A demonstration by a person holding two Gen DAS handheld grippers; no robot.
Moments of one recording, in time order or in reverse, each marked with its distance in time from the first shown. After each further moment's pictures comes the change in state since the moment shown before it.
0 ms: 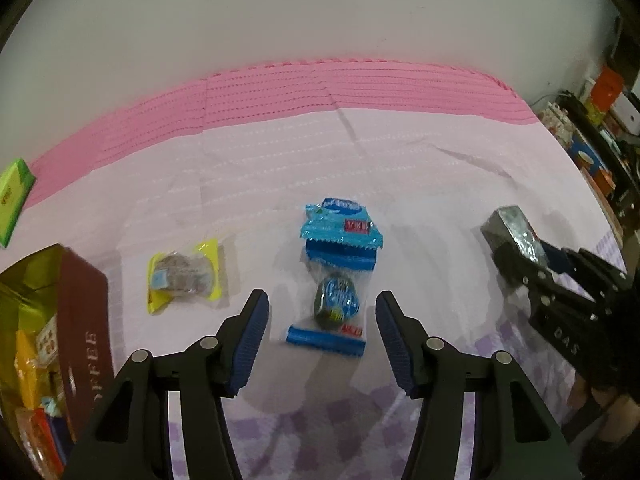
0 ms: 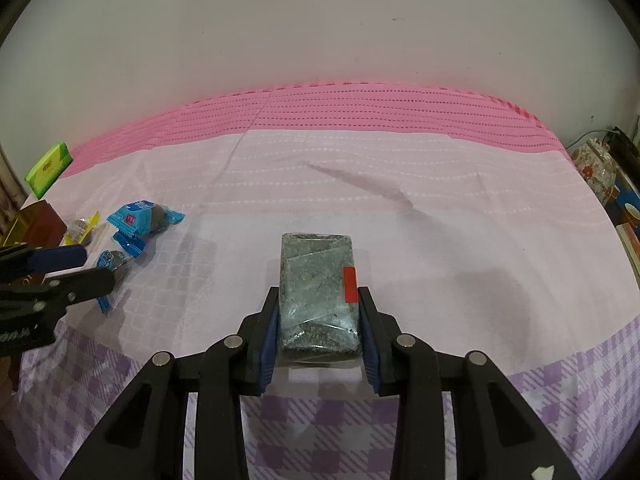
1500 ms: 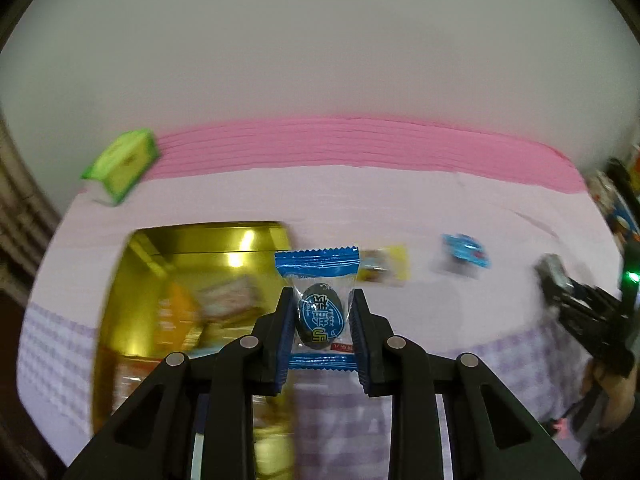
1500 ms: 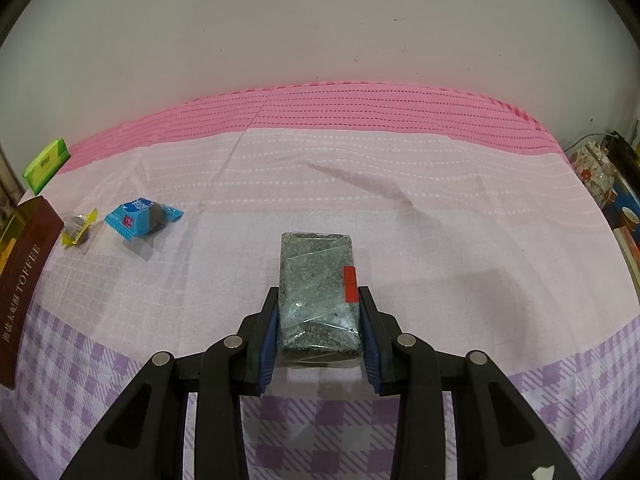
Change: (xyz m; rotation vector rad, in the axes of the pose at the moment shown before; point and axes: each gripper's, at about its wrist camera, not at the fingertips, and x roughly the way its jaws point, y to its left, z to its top) left arm -0.111 0.105 -0.027 -0.201 -0.118 0.220; right arm 0.000 -0.001 0.000 -0.007 0.002 -0.002
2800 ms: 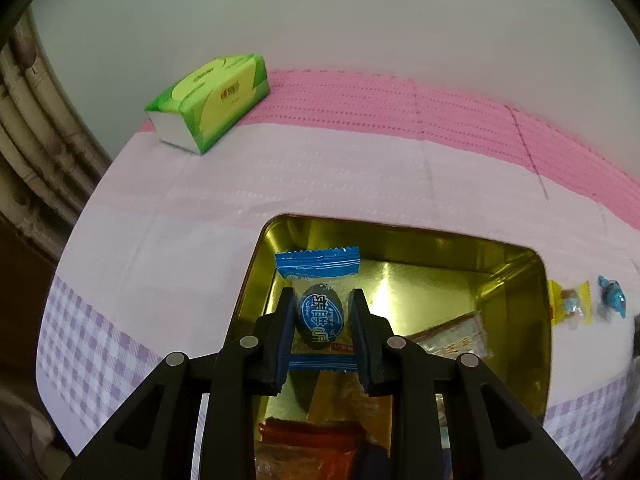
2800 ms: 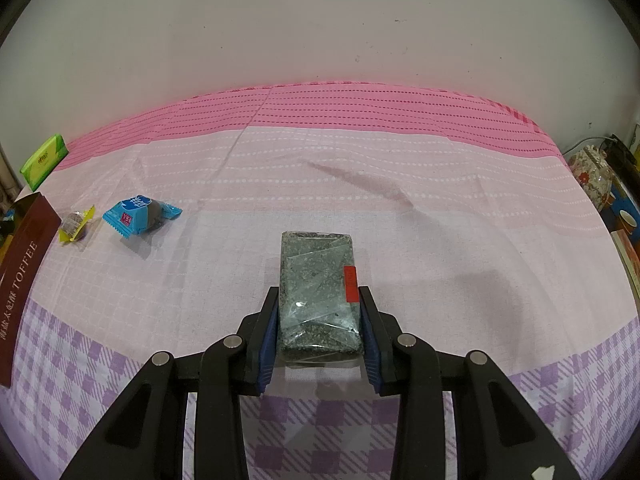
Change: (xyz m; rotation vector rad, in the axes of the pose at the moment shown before) left arm 0.083 0.139 0.002 -0.165 0.149 0.178; right arm -0.001 -0.002 0.001 -0.006 0.001 0.007
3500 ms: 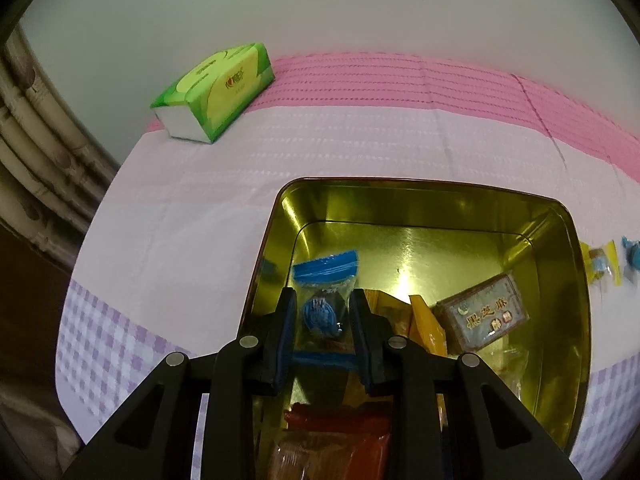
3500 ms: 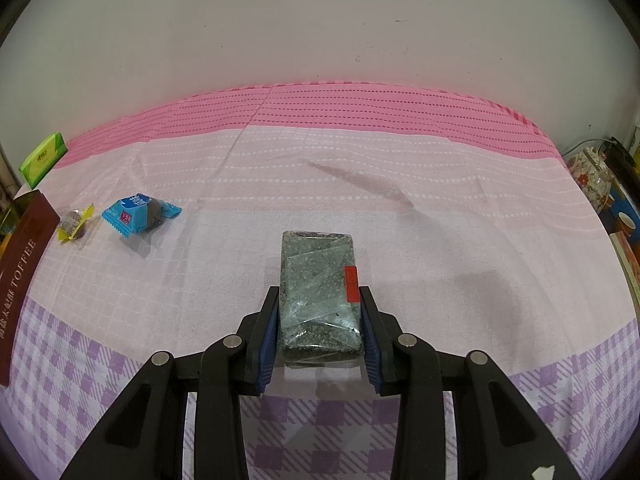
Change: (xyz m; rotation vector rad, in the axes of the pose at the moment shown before) left arm -0.001 0.001 -0.012 0.084 0.018 0.074; right arm -0.002 -0.001 -0.001 -0.003 0.000 0.000
